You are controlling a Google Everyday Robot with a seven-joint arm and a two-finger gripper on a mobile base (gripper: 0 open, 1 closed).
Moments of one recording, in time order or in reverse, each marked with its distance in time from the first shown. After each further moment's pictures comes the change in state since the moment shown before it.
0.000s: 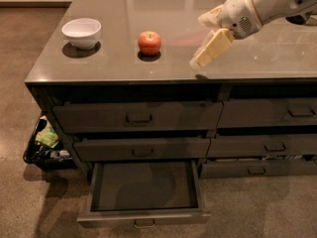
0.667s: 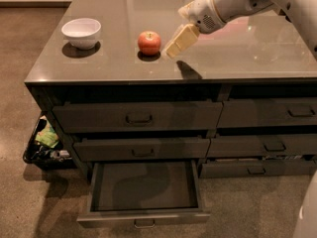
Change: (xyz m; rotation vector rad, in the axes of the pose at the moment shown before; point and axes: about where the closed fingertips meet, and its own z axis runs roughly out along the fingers) arm -0.030 -0.053 0.063 0.117 -0.023 -0.012
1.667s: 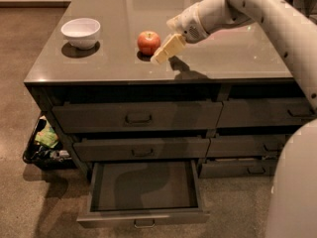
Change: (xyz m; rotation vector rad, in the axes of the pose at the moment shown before) arm 0.008 -0.006 0.053 -0.067 -0.055 0.040
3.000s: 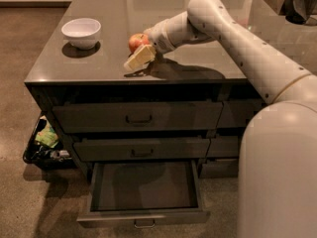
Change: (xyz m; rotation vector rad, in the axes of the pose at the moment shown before) arm -0.009 -0.018 0.108 0.003 -0.084 0.031
